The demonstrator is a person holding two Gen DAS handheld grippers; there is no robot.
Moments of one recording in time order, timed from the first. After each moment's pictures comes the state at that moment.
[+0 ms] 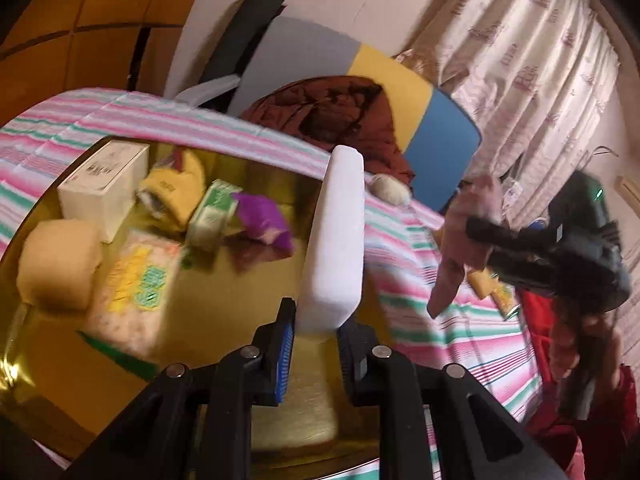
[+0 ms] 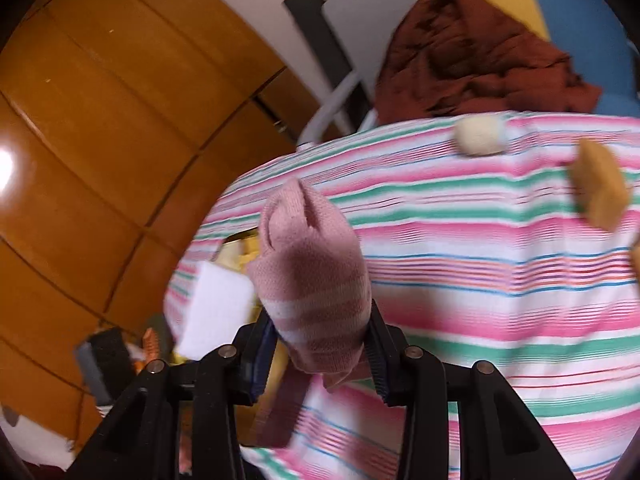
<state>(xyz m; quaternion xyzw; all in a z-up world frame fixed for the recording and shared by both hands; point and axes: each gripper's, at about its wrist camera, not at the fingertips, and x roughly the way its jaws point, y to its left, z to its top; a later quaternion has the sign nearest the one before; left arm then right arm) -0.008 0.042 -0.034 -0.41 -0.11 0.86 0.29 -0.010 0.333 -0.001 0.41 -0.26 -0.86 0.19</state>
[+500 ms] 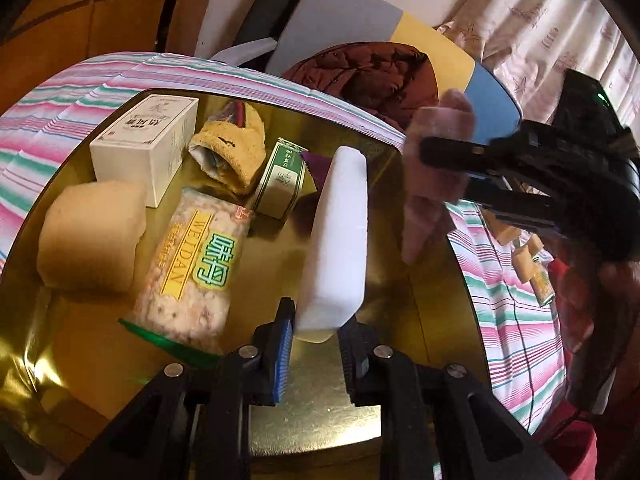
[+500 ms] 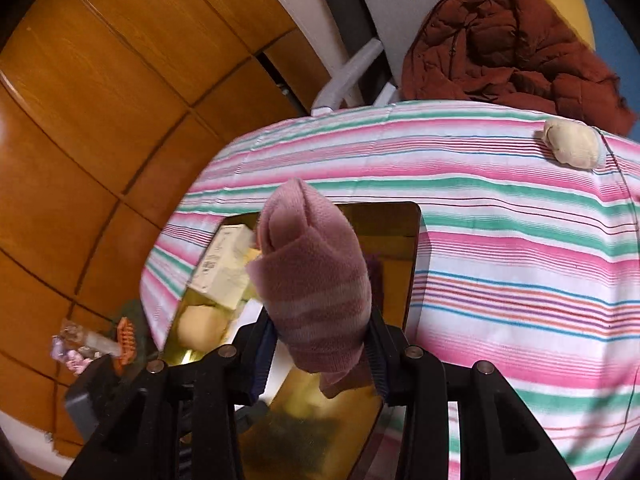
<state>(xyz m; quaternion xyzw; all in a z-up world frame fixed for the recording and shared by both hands) -0.028 0.019 -0.063 -0.47 -0.09 0.84 0.24 -0.091 0.235 -0.024 0.46 -0.19 -0.85 0.16</state>
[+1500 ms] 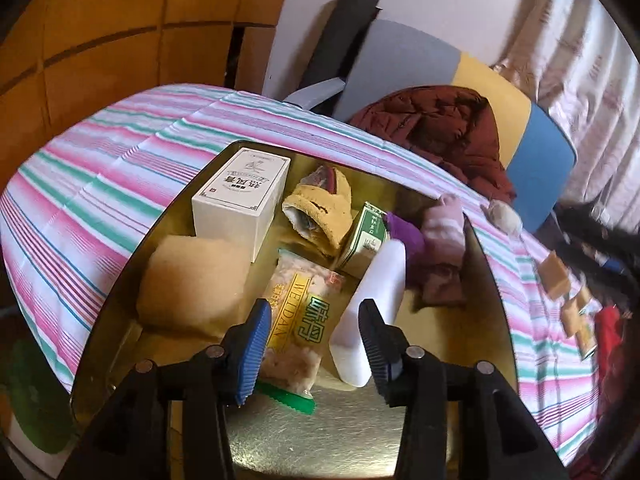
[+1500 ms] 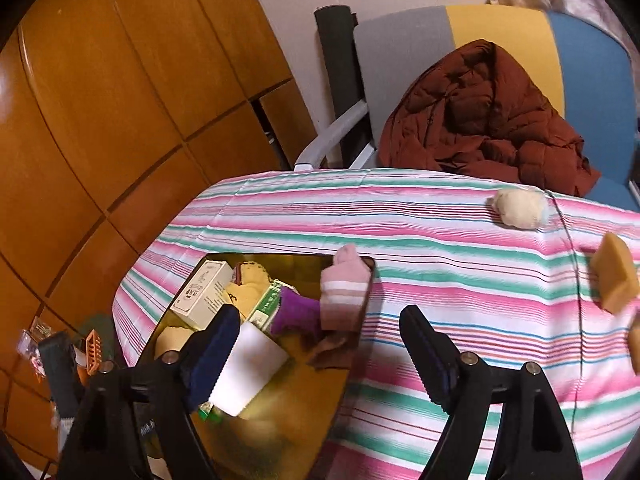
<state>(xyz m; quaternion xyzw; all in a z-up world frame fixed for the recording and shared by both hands) -0.039 -0.018 -0.037 -0.43 -0.10 0.89 0.11 -0.047 0.254 0.020 0.37 -0.14 -0.91 0.11</state>
